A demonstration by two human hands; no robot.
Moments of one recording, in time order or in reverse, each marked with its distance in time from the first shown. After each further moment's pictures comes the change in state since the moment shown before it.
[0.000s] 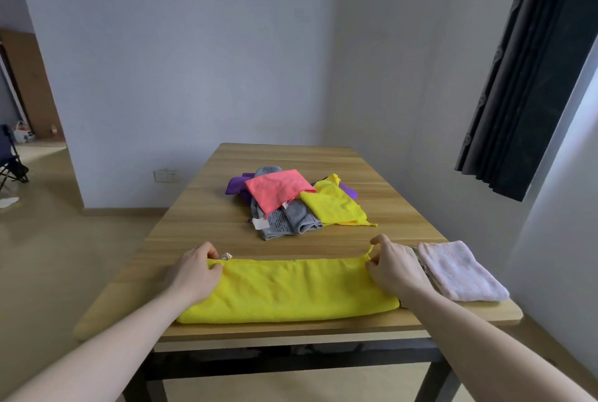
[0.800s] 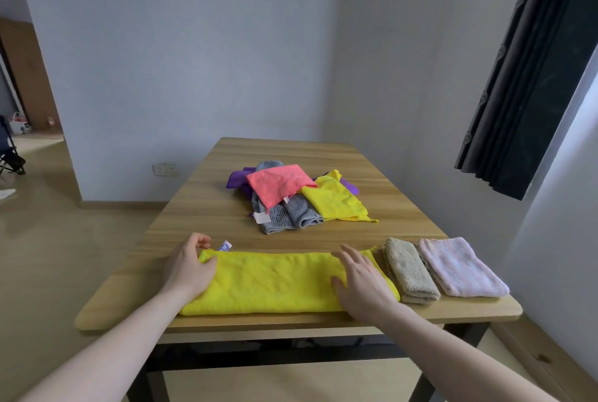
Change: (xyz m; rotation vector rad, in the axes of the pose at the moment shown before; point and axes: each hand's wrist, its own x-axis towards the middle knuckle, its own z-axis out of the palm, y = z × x) left_hand -0.004 -0.016 0.008 -0.314 0.117 -0.053; right_hand -0.043 -0.041 0.037 0.035 -0.103 -0.277
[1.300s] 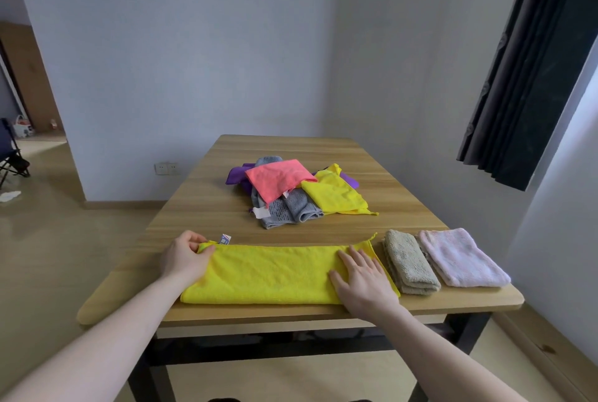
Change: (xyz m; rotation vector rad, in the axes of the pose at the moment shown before) left_hand 0.014 -0.004 0.000 0.000 0.048 -0.158; right_hand -0.004 0.010 0.018 -0.004 -0.059 0.120
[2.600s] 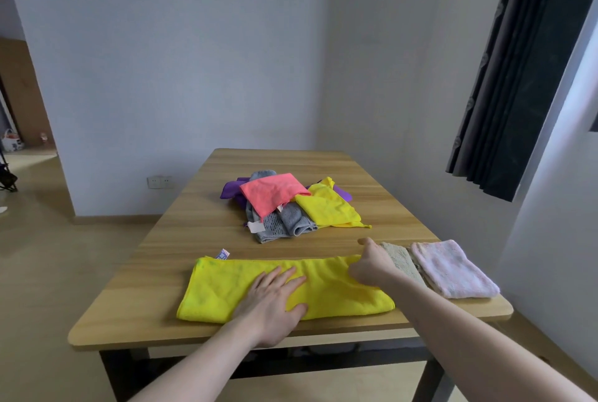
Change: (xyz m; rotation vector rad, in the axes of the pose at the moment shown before) left_hand -0.114 0.086 0.063 0.487 -0.563 0.661; right_hand 0.030 -0.009 -0.071 0.223 -0.083 0.370
